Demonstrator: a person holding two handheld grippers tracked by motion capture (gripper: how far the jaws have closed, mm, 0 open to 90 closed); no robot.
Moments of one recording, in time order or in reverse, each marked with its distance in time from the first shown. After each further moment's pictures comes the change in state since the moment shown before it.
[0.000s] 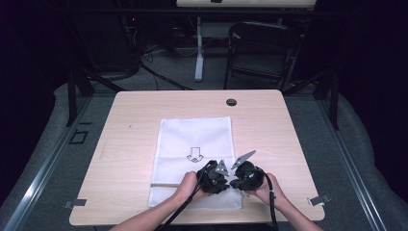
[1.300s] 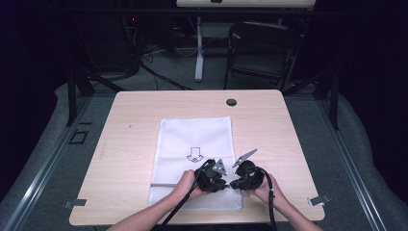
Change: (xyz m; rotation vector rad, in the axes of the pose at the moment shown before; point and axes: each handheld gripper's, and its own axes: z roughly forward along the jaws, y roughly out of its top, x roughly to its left) left arm 0.006 -0.003 -0.006 -0.004 -0.037 -0.001; right arm -0.007 -0.001 0.001 0.022 0.050 0.054
